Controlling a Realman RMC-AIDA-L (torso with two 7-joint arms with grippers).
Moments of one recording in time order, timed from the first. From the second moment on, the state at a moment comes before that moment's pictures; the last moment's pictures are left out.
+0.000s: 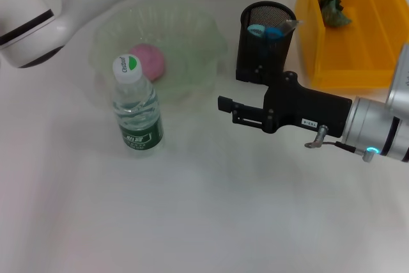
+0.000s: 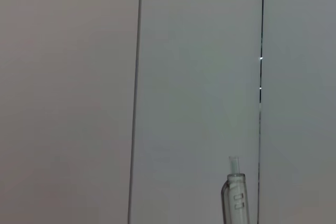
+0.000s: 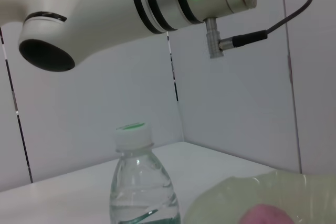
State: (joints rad) left arm -0.94 -2.08 1.56 0.46 0.59 0.79 -0.96; right arm 0.67 2.08 -0.41 -0.10 -1.99 -1.38 0.80
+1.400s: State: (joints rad) left arm -0.96 -2.08 1.58 0.48 0.62 0.71 -1.01; right arm 0.70 2.09 -0.43 -0.10 -1.98 -1.39 0.80
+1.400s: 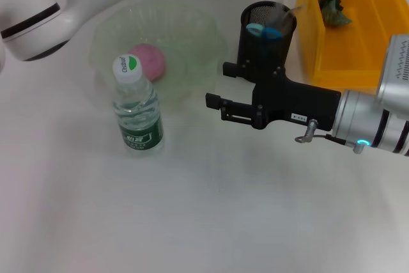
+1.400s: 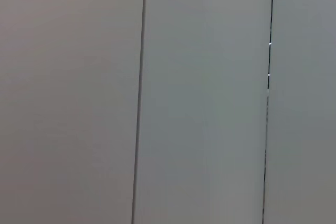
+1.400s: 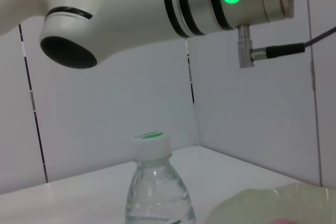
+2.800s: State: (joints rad) left arm -0.14 -1.84 1.20 0.46 1.08 1.94 -1.06; right arm 0.73 2.08 -0.70 -0.25 -1.99 -1.74 1.05
